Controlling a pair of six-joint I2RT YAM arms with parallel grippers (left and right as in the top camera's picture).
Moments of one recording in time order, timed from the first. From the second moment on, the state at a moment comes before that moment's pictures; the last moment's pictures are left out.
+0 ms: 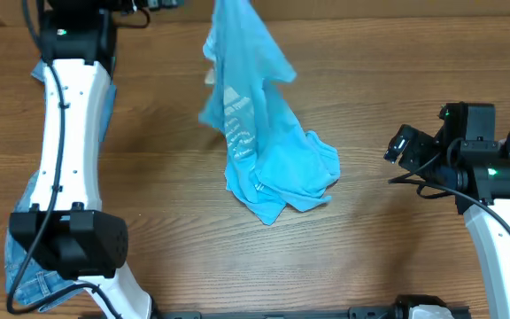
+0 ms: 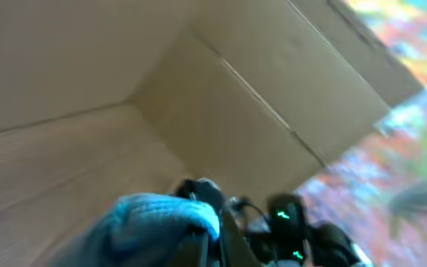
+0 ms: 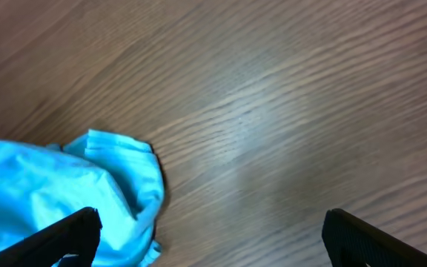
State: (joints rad) left arm 0.01 1.93 2.07 -0.16 1.31 -0.81; right arm -0.05 1.21 1.11 -0.95 -0.02 0.44
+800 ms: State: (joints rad) left arm 0.01 1.93 2.07 -1.23 0.24 -0.12; right arm 0.19 1.50 0.87 -0.78 -0.54 0.63
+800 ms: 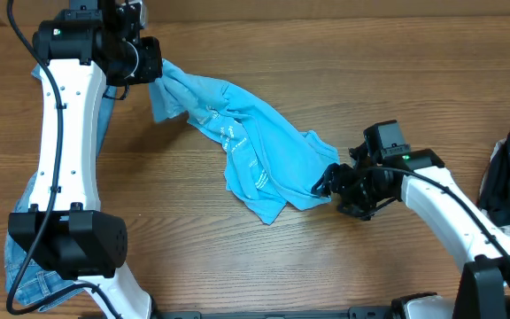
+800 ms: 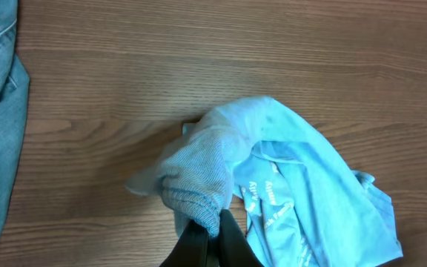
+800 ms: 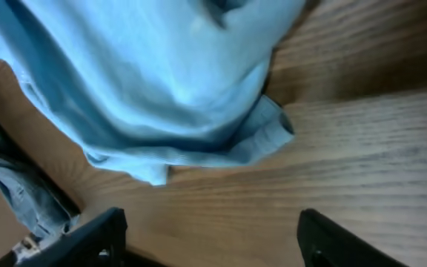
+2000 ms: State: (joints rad) left arm 0.01 1.93 2.07 -1.25 0.21 -0.10; right arm 0.19 1.60 0.73 -0.48 -0.51 0.84
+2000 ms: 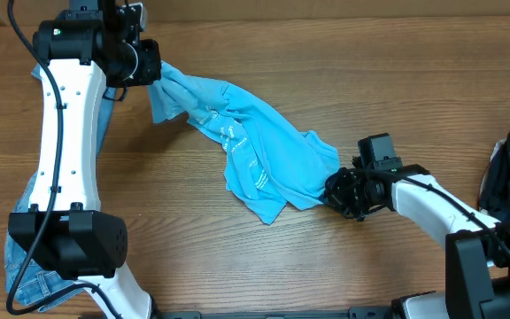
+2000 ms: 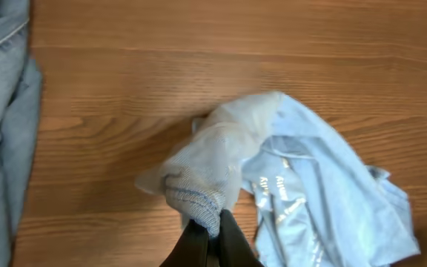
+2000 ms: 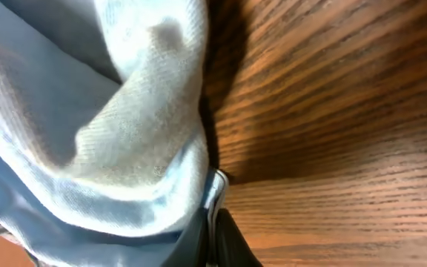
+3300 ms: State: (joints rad) left arm 0.01 1.19 2.07 -1.18 -0.14 -0.11; right arm -0.40 1.33 2.28 -1.45 -0.10 0.43
